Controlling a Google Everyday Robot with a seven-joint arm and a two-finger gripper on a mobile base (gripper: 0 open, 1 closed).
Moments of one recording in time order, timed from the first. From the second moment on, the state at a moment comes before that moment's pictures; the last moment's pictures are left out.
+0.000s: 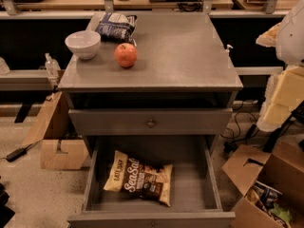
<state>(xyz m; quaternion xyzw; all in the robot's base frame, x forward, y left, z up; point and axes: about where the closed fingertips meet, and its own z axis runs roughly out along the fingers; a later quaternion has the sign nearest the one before) 0.438 -0.214 0.987 -0.60 0.78 -0.05 0.18</state>
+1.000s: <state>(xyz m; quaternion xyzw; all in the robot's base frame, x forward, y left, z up) 0.441 -0.161 0.895 -0.60 0.76 0.04 0.25</state>
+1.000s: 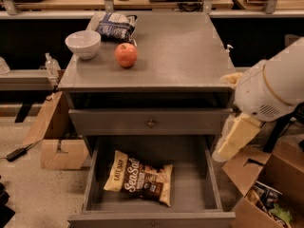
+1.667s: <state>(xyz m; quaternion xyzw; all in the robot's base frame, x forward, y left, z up) 0.487 -0.106 0.760 -0.57 0.72 0.15 0.36</state>
